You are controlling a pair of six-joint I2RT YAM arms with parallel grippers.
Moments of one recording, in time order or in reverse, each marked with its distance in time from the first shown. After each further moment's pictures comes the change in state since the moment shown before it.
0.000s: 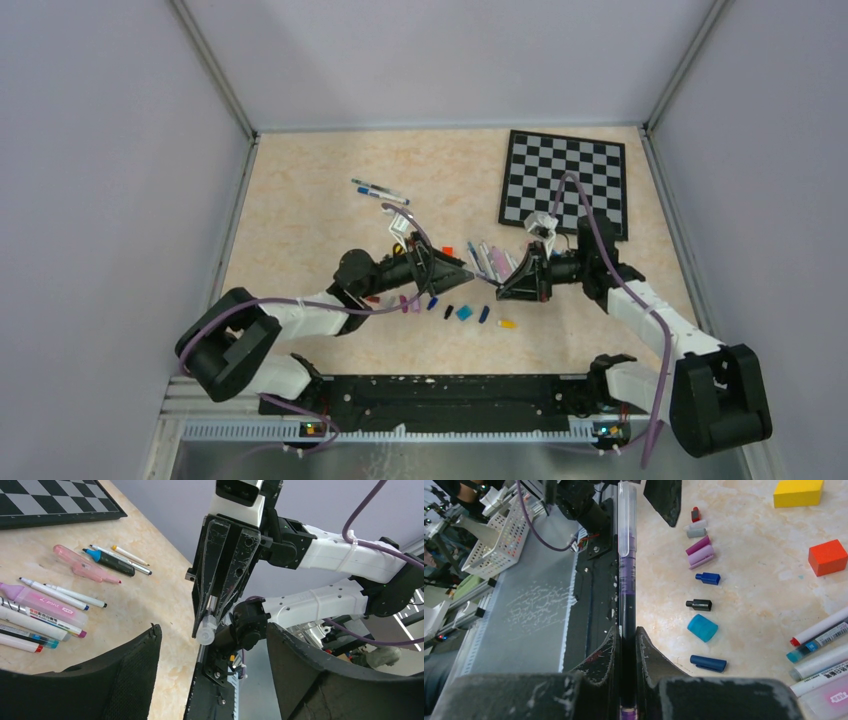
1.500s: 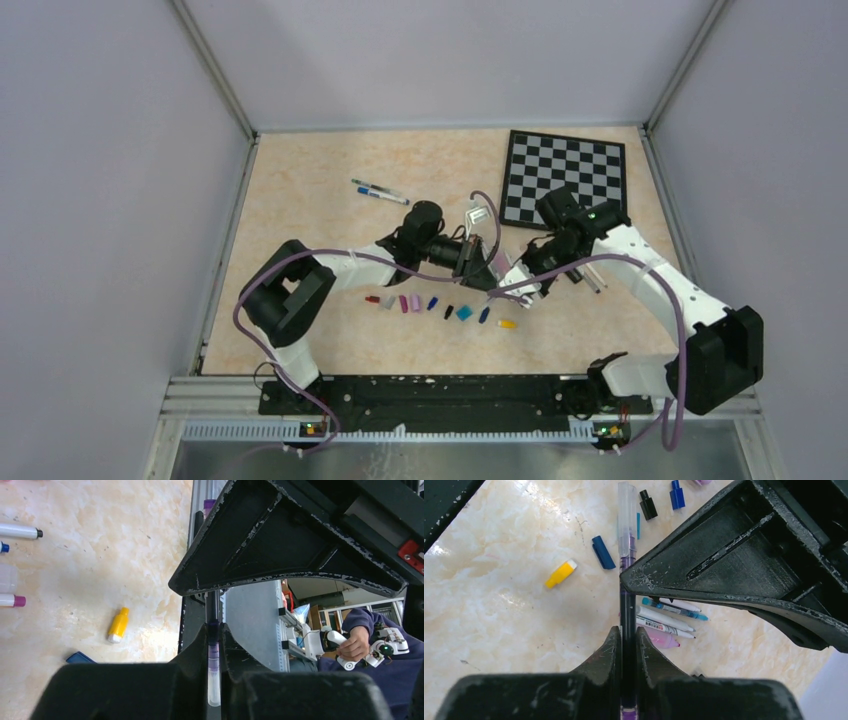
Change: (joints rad) left arm -0.044 0.384 0.531 -0.638 0.486 0.204; right arm 0.241 0.204 0.577 -1.108 0.662 -1.786
